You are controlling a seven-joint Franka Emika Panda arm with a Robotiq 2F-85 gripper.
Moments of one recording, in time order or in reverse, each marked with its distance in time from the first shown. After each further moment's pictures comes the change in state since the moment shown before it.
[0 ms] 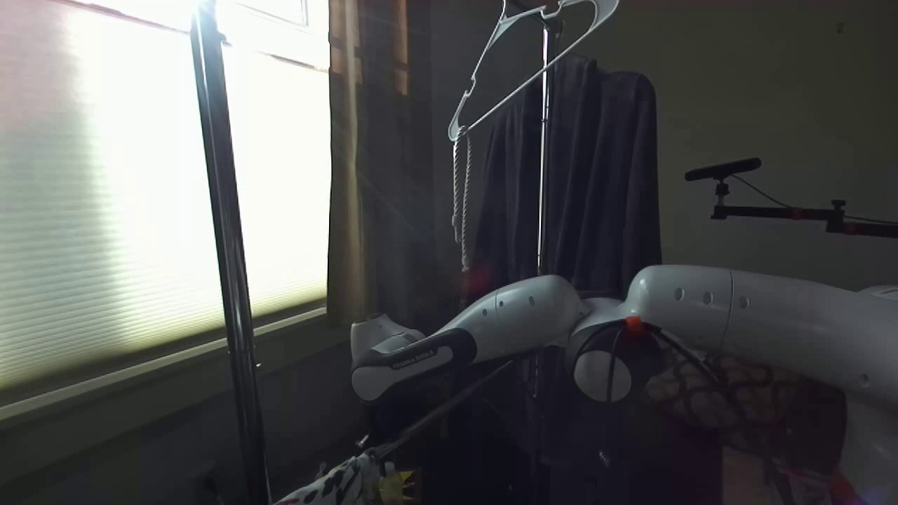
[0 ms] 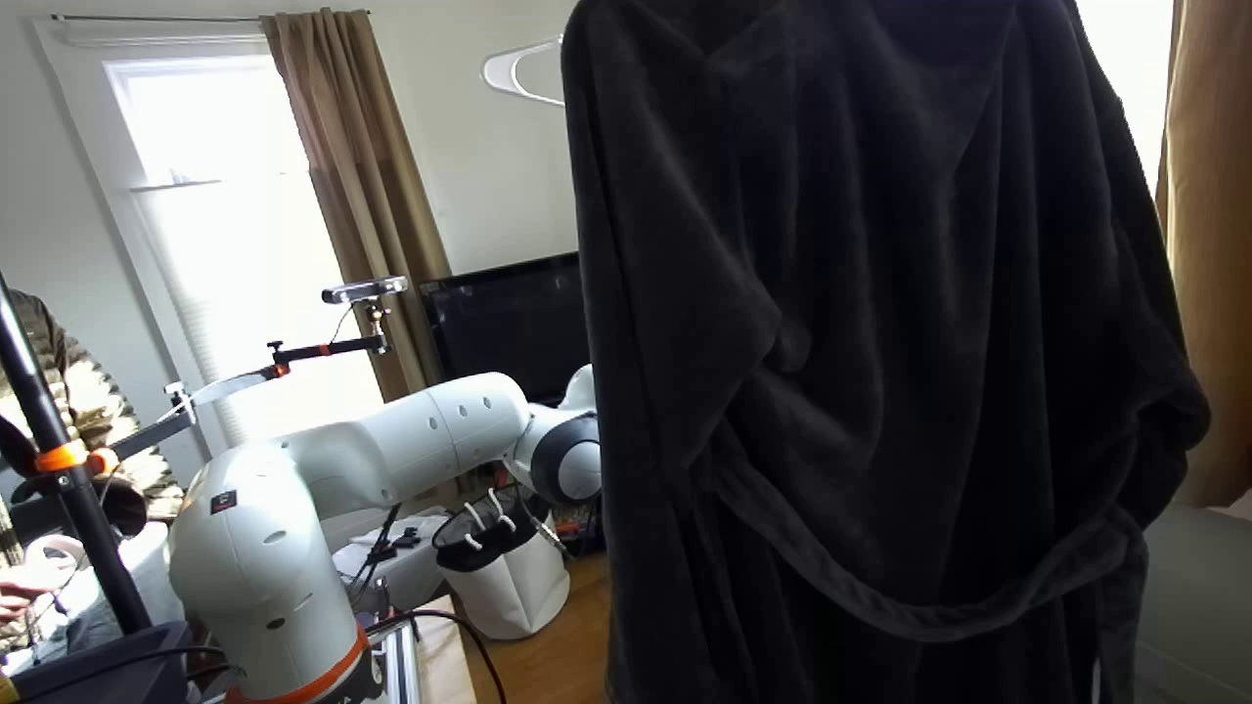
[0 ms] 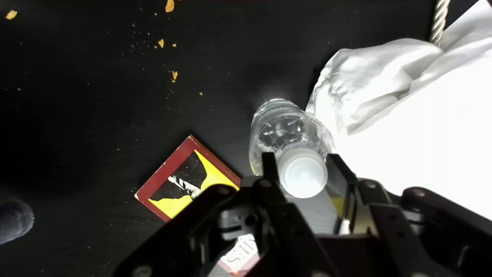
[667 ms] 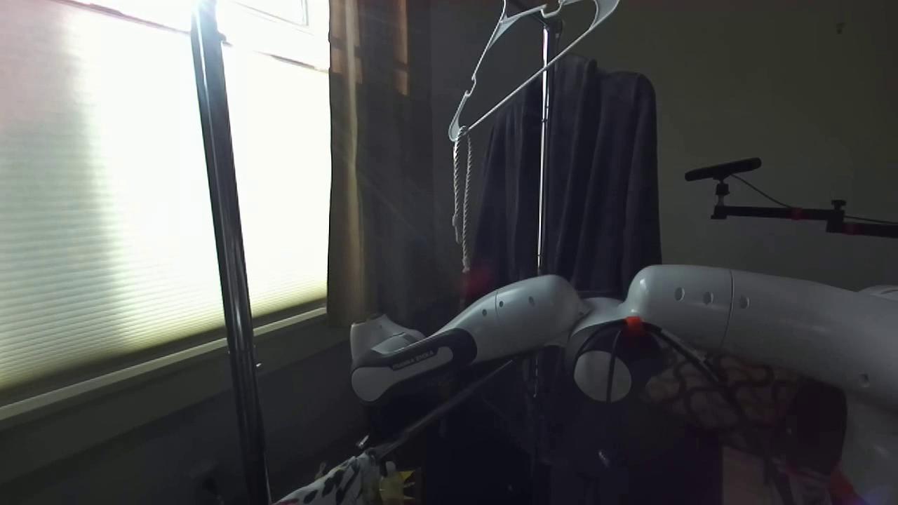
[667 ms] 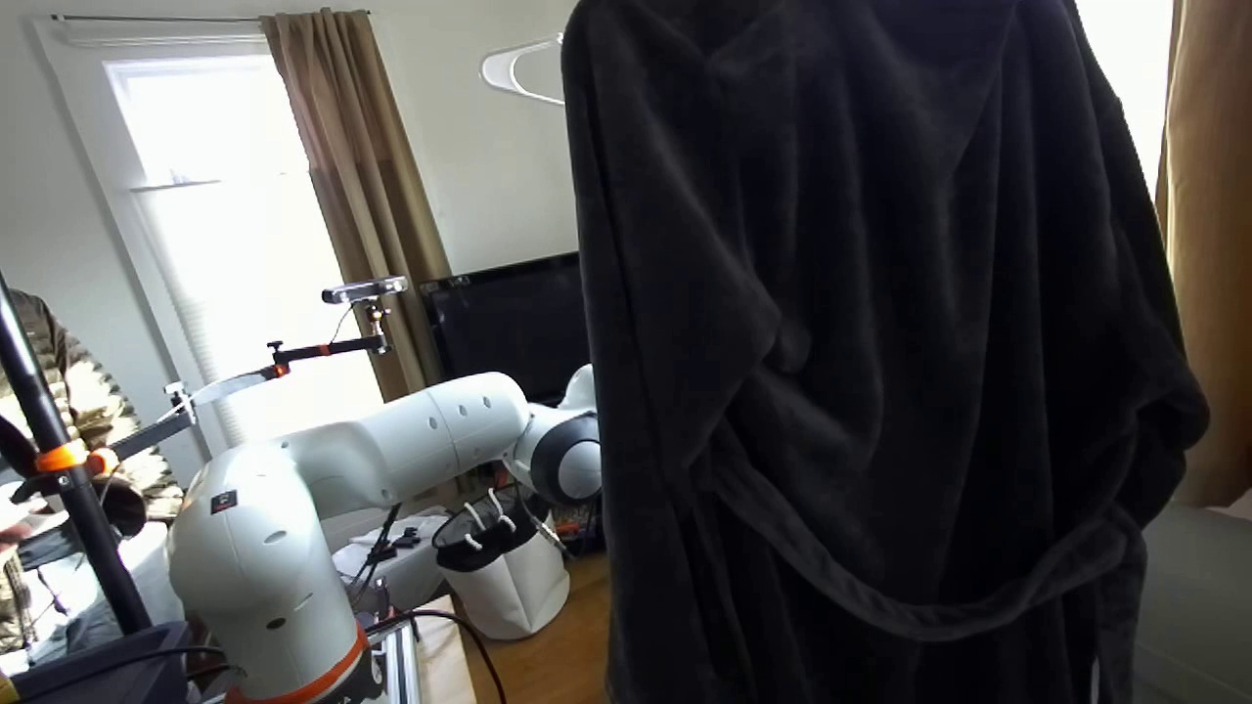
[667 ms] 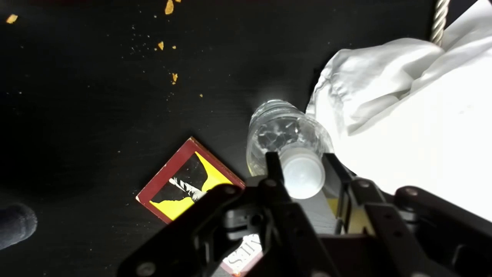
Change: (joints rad) arm 0.002 -0.001 -0.002 -0.003 0.000 0.000 0.011
